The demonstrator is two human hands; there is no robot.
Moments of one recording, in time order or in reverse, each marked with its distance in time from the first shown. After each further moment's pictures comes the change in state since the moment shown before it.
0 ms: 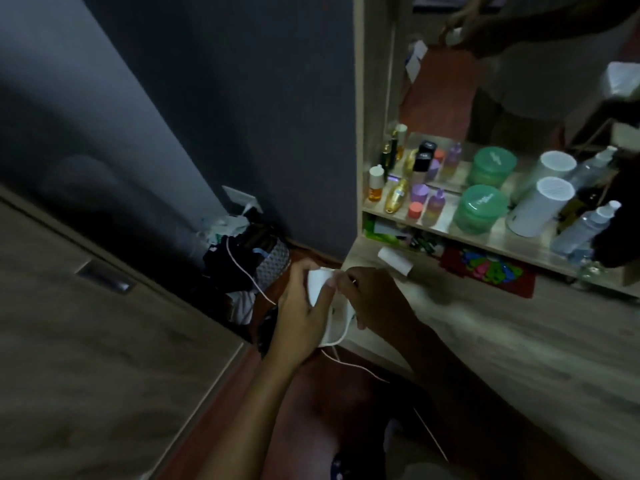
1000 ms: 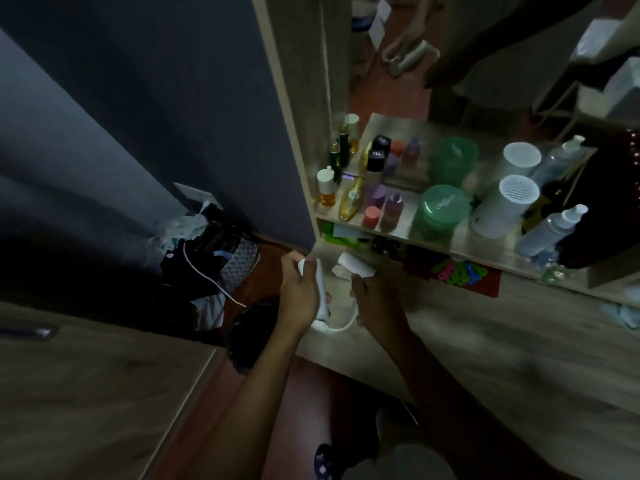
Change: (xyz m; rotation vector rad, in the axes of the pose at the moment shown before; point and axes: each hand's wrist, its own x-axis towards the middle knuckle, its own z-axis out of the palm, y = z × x) left_hand 0.119 -0.012 0.137 -0.297 -0.051 -0.444; right_hand 0.068 0.137 -0.022 0.305 0.204 0.403
